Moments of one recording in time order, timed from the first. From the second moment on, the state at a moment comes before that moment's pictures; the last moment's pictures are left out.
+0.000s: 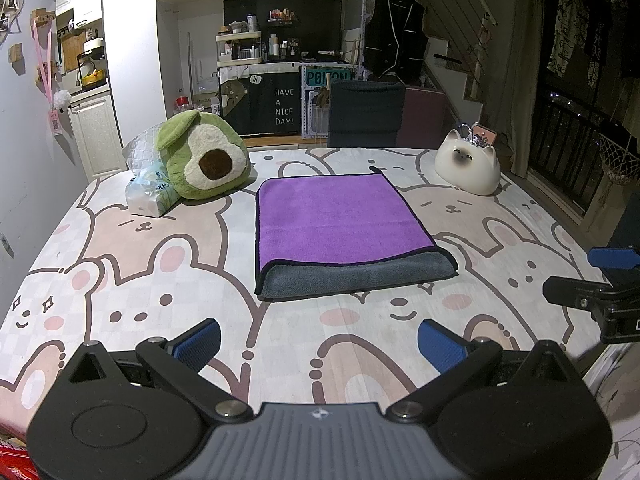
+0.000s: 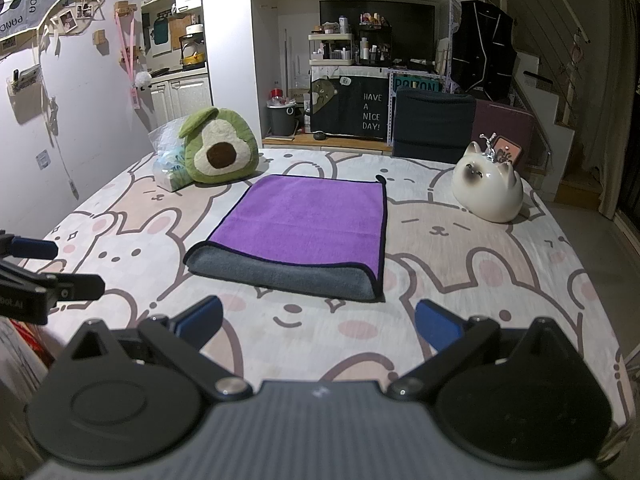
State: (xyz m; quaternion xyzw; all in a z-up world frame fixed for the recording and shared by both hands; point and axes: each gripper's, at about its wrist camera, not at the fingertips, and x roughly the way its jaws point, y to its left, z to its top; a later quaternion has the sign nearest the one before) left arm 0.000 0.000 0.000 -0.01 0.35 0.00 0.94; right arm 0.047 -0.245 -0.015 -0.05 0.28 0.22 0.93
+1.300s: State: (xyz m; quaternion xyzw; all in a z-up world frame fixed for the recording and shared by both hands) left arm 0.032 0.007 0.027 0.00 0.35 0.01 0.94; right arm 0.067 -0.237 0.000 -0.09 0.26 0.22 0.94
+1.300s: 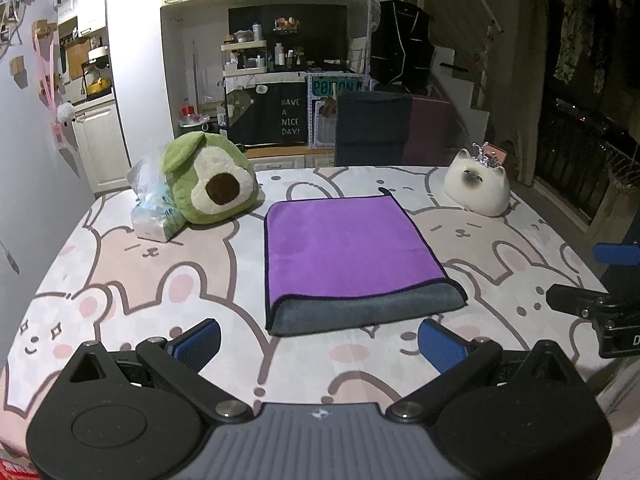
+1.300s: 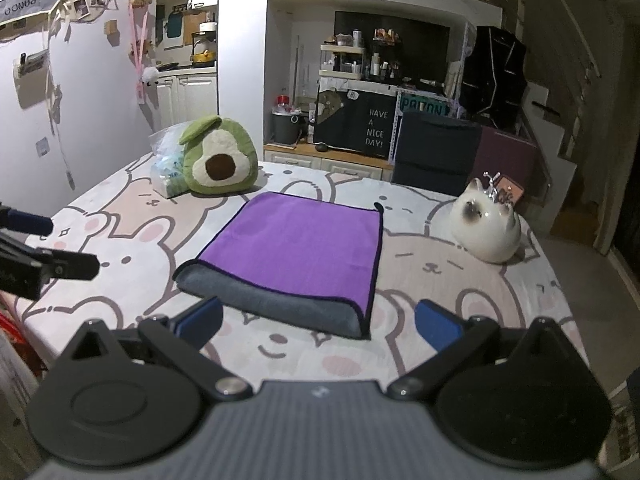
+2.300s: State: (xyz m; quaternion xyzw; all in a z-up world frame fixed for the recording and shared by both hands) left arm 0.142 0.061 0.001 0.00 0.36 0.00 0.93; right arm 0.171 -0.245 -0.001 -0.10 0.27 0.22 0.93
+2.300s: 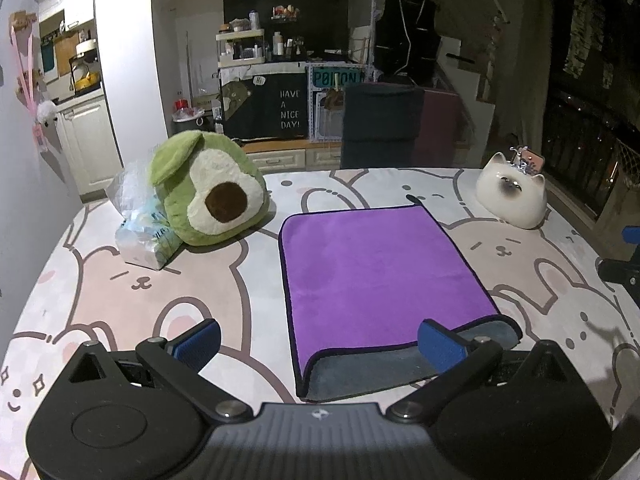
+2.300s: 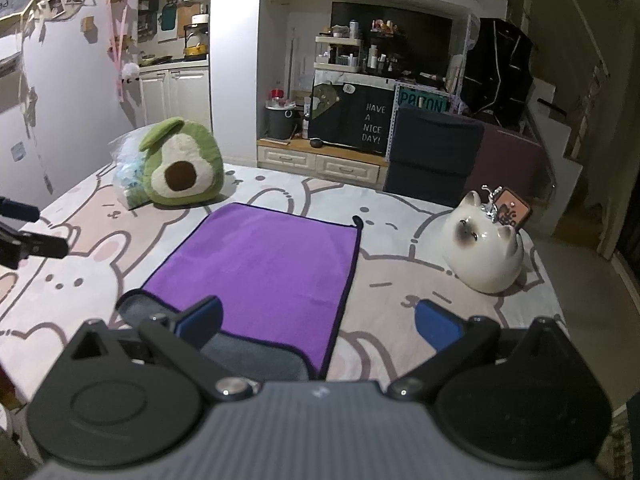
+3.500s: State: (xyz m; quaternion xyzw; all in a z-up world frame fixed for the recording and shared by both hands) left arm 0.187 0.109 -0.111 -0.08 0.36 -0.14 0.92; right arm 0.249 -0.242 -0.116 -0.06 0.29 0.30 0.91
